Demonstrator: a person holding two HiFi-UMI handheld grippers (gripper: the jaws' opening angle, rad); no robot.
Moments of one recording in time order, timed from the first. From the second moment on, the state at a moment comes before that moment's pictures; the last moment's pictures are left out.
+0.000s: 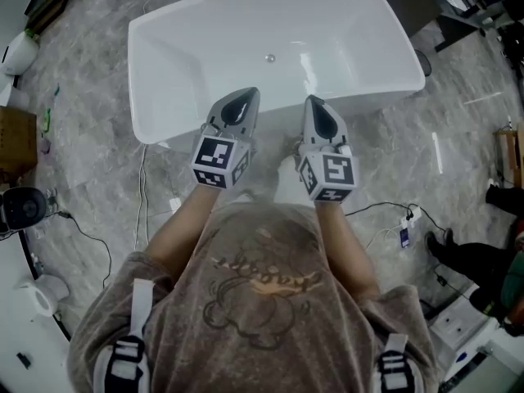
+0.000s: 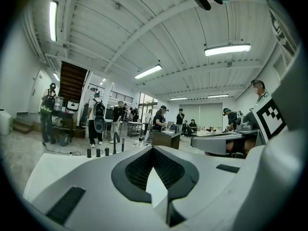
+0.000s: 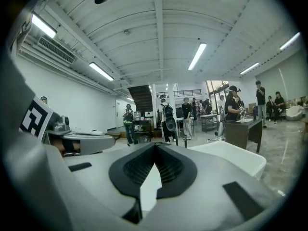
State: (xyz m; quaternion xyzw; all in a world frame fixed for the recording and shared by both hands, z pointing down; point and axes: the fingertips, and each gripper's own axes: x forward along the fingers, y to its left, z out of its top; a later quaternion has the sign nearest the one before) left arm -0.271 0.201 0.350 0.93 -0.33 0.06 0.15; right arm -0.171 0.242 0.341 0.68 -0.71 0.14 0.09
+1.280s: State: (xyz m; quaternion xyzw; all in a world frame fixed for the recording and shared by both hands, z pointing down) left arm -0.078 -0.036 0.380 0.90 -0.41 0.05 0.13; right arm 0.019 -0.019 0.397 0.57 -0.80 0.14 0.09
